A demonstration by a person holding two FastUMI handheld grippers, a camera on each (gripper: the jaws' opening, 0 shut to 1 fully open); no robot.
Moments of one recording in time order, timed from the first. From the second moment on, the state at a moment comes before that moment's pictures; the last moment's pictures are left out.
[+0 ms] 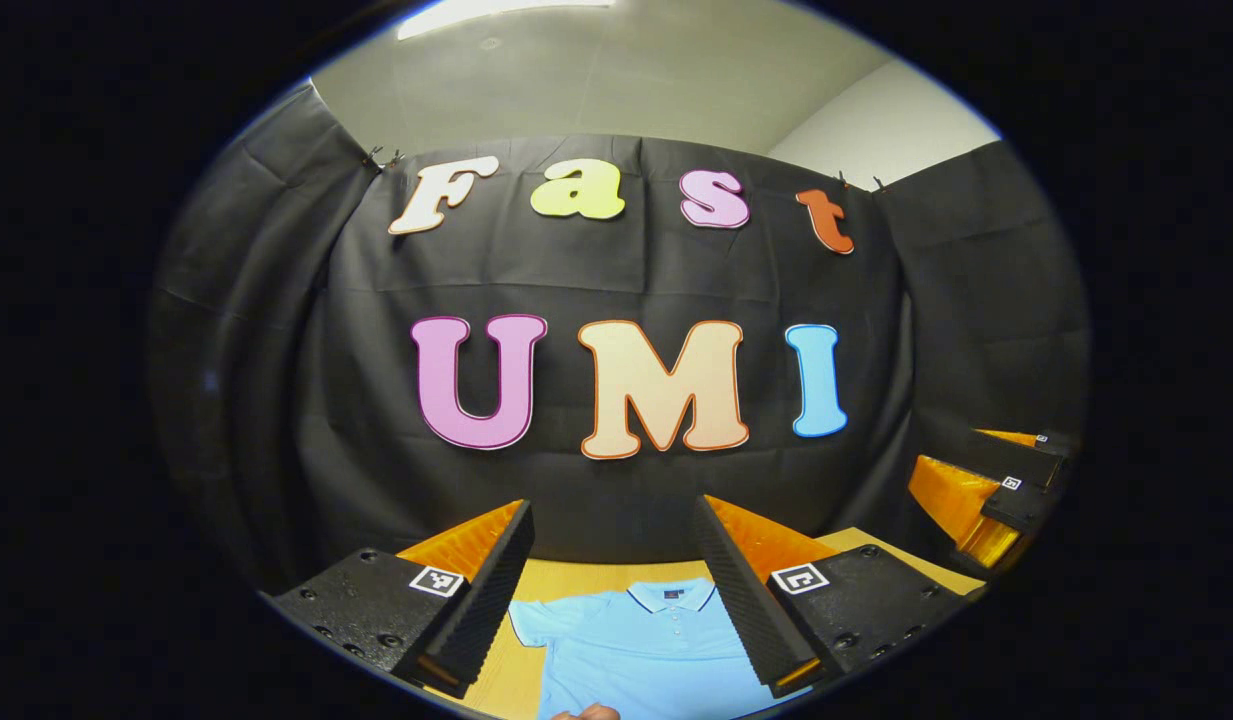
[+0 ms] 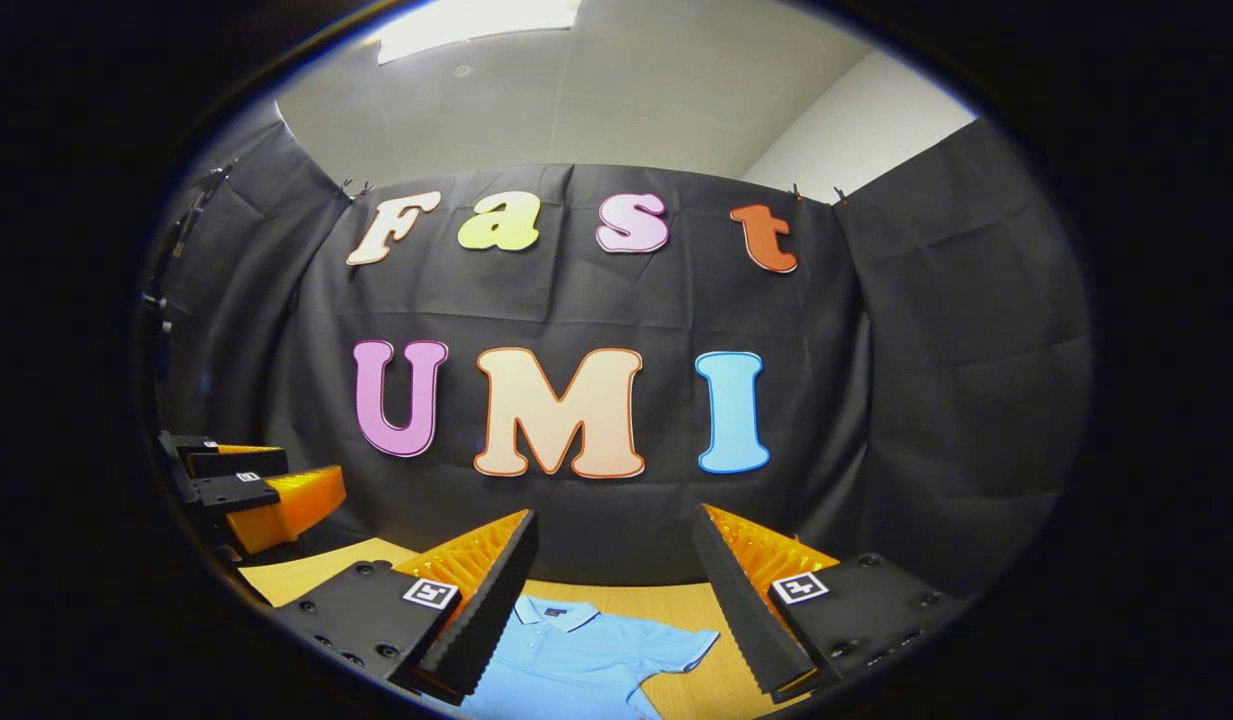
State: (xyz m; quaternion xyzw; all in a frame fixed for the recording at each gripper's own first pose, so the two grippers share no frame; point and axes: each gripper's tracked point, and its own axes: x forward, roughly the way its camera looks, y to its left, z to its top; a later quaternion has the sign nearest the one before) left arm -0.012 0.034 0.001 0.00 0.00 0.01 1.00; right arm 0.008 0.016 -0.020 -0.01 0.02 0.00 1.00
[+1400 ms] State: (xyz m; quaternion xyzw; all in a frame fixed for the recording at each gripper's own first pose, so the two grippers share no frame) left arm 0.025 0.149 -0.029 0.02 0.00 0.07 1.00; right arm 0.174 -0.107 -0.295 -0.06 0.27 -0.12 0.95
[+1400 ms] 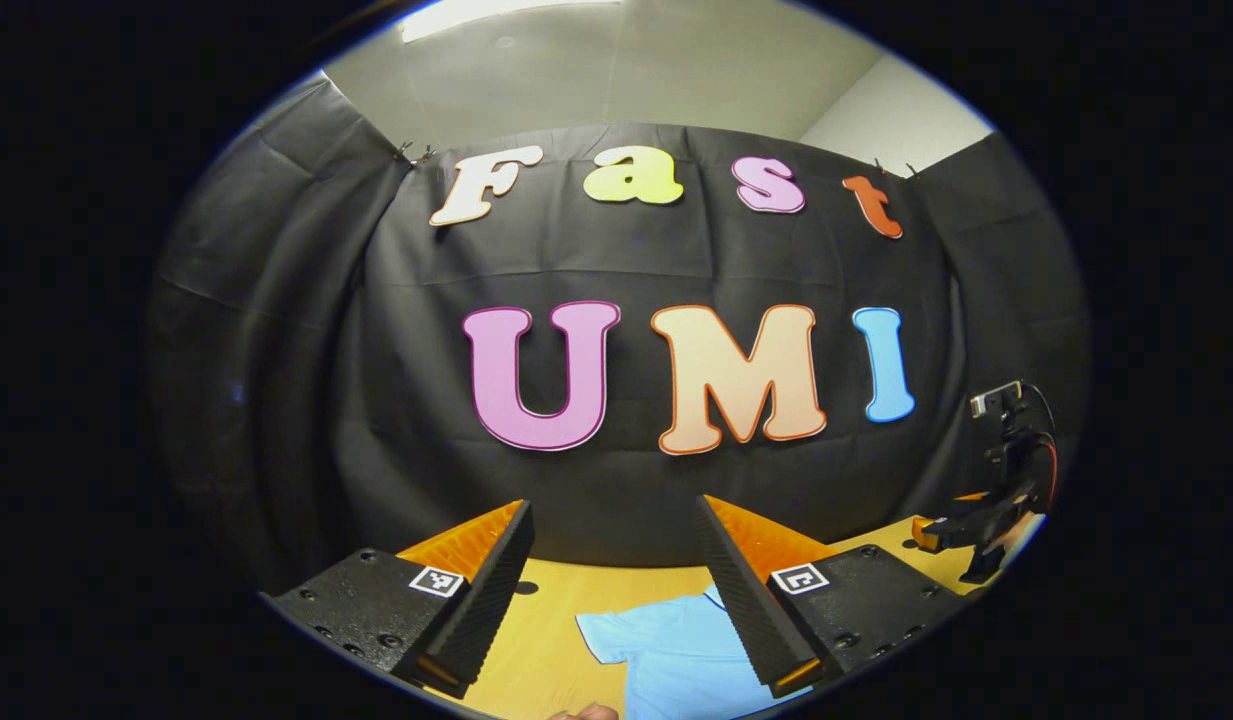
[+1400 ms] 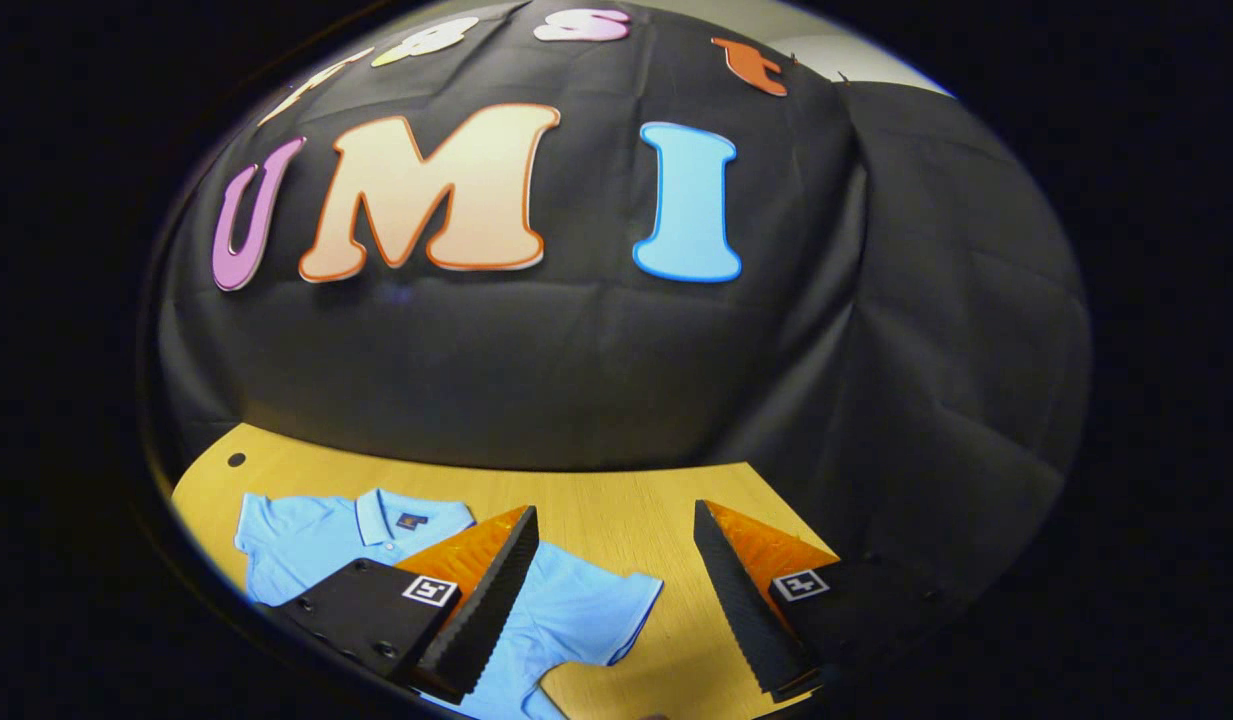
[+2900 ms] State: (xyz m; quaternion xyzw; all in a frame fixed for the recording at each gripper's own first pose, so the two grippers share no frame) left arm 0.065 0.174 -0.092 0.01 0.07 0.07 1.00; right arm 0.151 -0.125 -0.484 0.08 0.49 -0.16 0.85
